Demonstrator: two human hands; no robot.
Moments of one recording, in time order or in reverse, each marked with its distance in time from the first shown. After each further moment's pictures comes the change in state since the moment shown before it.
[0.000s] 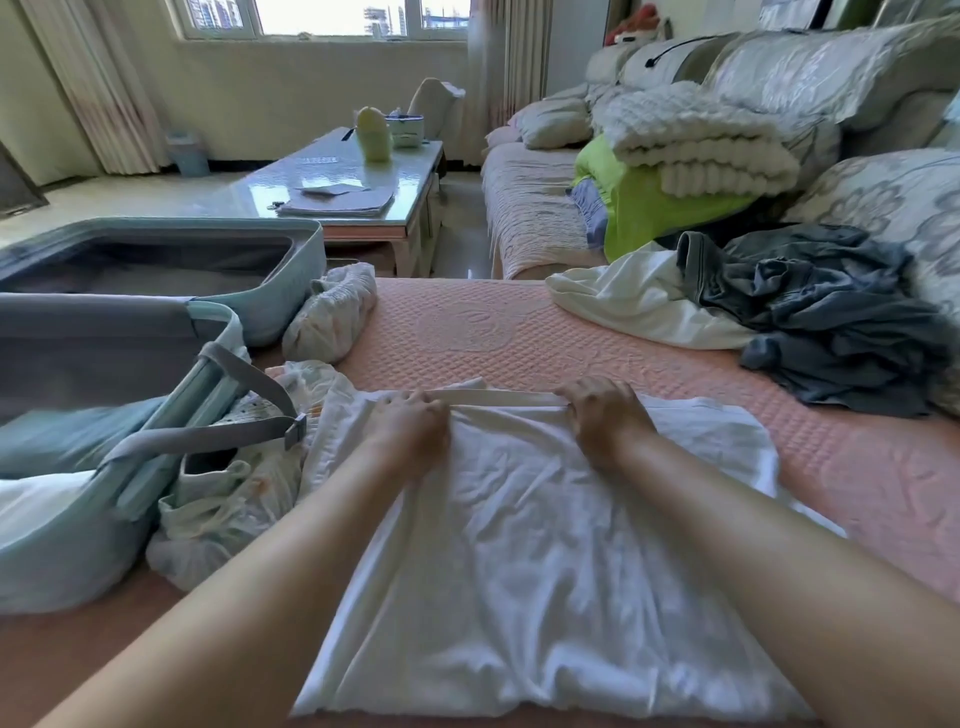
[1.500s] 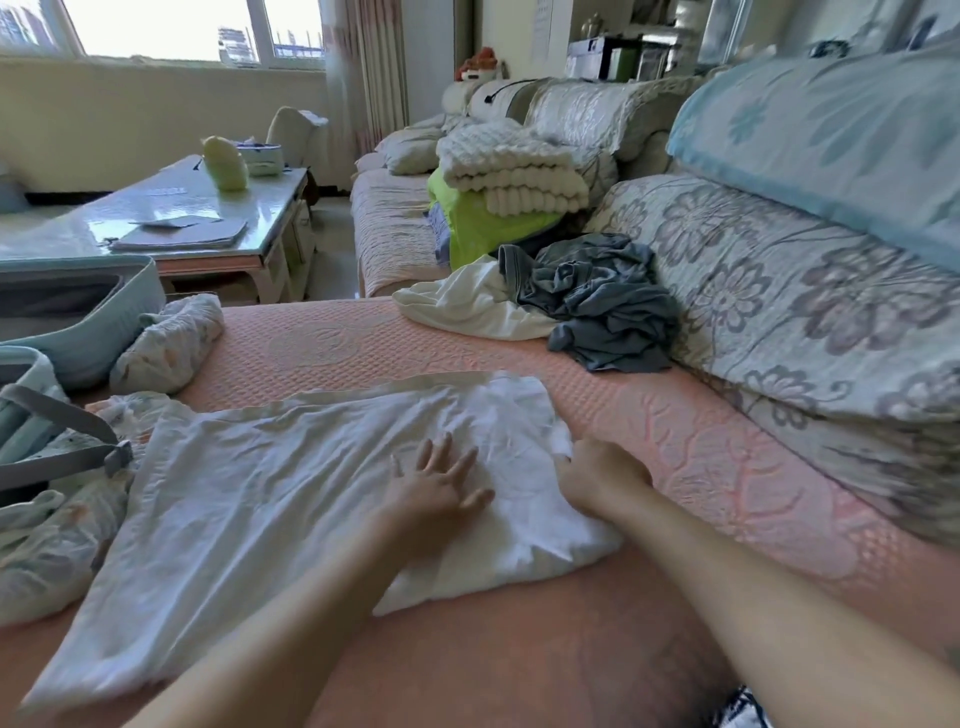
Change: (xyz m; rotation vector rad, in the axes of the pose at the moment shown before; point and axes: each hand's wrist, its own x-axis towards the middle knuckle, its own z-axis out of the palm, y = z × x) left_hand -0.082 0.208 -0.007 -0.182 -0.232 0.308; right_hand -0.200 0.083 -0.089 0.087 -0.201 0.690
